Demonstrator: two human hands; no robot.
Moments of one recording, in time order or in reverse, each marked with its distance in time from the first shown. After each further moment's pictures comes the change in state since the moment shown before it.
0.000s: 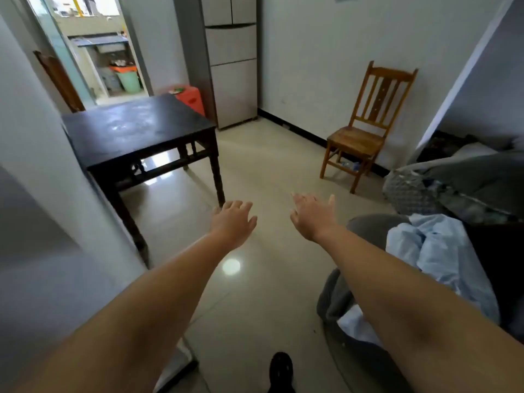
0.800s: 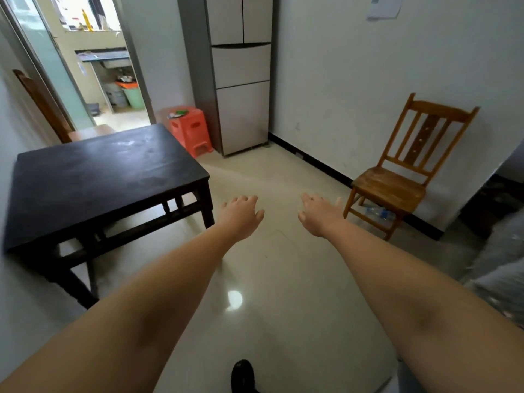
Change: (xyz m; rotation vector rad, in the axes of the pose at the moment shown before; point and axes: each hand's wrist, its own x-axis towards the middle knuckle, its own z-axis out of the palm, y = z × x) left_hand 0.477 -0.056 -0.022 -0.041 -0.013 -0.051; right_hand 0.479 0.060 -0.046 -0.012 -0.106 -0.012
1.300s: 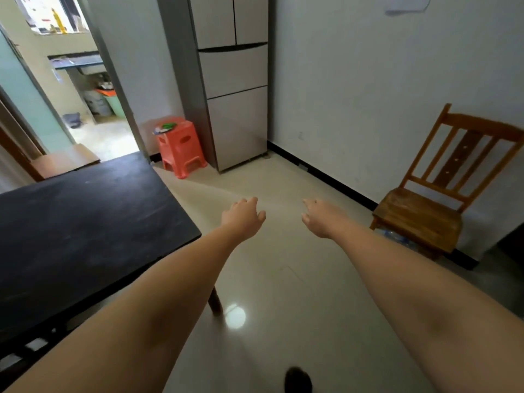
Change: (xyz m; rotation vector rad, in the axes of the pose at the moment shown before) left_hand 0.333 -0.070 -0.032 -0.149 -0.069 -0.045; right_hand 0.333 -0.002 -0.061 0.078 -0.055 0.013
